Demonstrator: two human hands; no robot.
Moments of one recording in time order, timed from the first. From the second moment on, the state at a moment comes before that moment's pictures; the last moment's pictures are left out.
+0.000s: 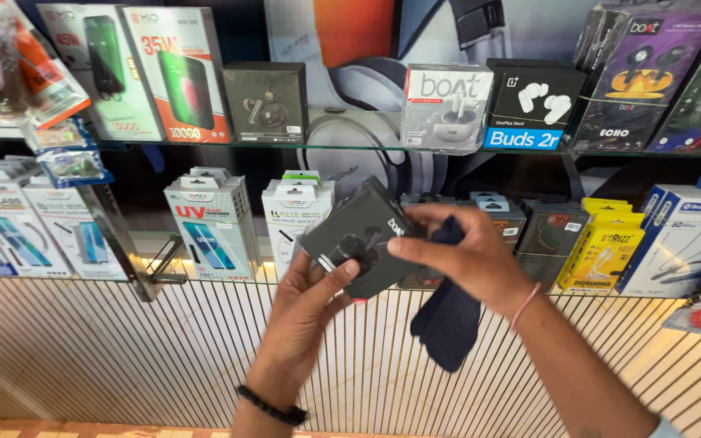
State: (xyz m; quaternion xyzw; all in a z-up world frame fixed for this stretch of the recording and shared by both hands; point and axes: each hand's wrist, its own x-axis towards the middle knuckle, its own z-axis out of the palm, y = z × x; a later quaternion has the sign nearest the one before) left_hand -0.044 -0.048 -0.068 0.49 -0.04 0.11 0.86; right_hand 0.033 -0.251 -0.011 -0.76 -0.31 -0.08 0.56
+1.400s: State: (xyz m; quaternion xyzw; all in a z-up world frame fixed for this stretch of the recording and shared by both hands) left_hand 0.100 -0.029 0.013 0.70 0.03 0.34 0.63; right_hand 0.117 -0.164 0.039 -0.73 -0.21 -0.50 0.42
